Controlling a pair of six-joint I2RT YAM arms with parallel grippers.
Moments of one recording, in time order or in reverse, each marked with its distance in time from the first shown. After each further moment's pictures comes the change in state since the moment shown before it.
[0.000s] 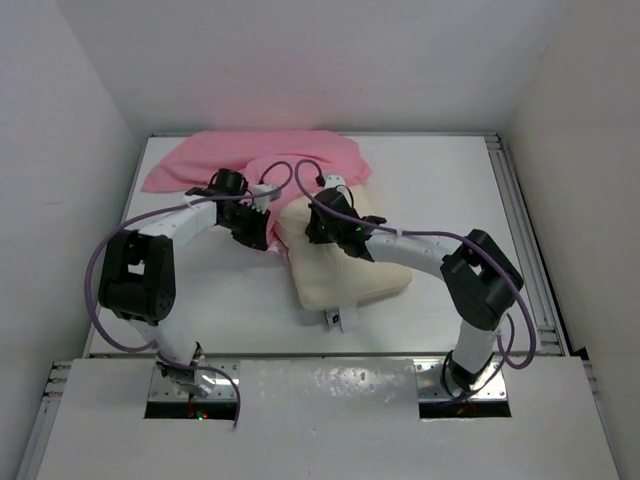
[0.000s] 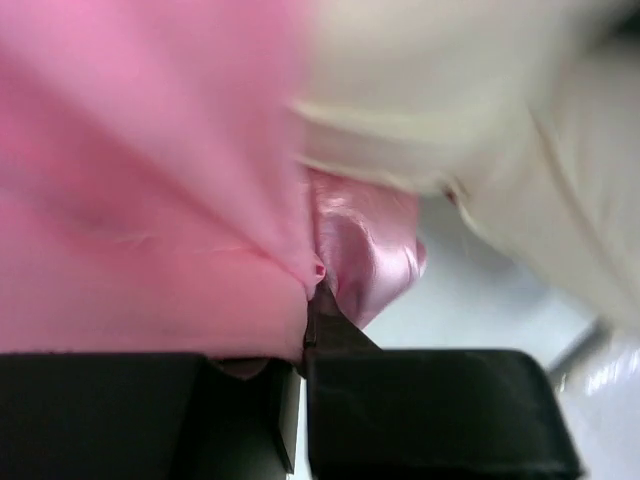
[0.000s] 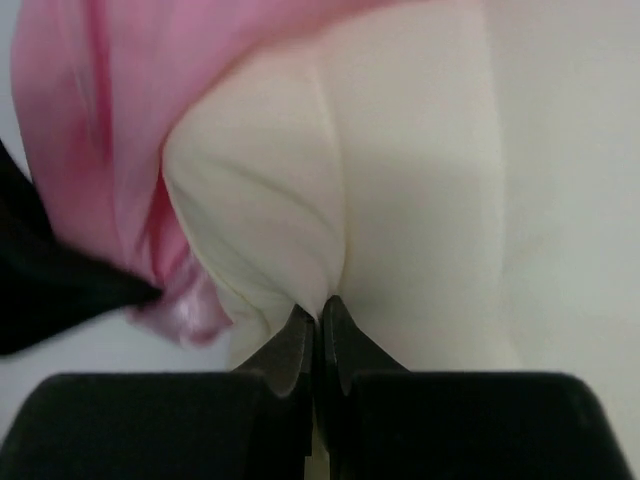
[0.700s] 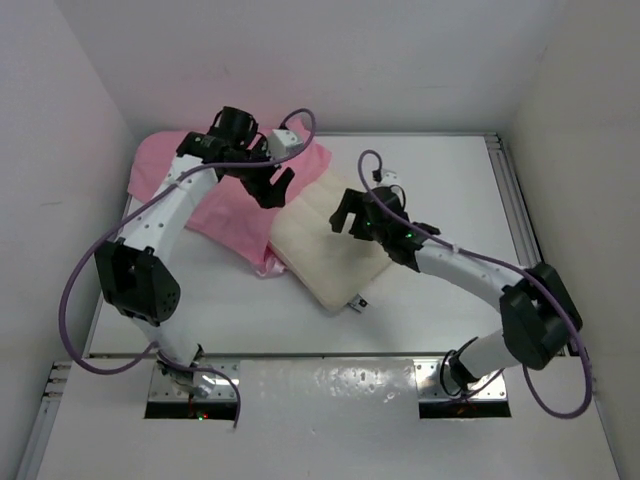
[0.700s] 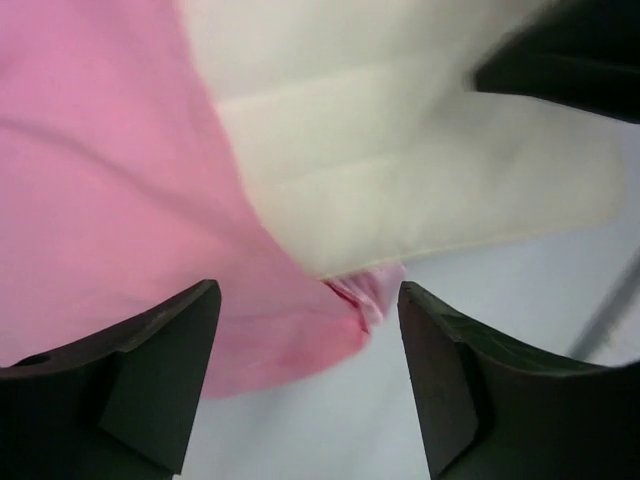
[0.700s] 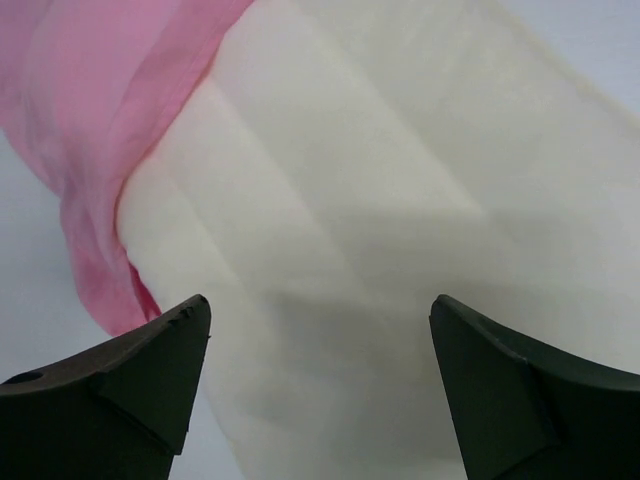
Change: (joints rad) left arm -0.092 0.000 0.596 -0.456 0.028 0.321; right arm -0.119 -0.273 -0.228 0.037 0.000 0.101
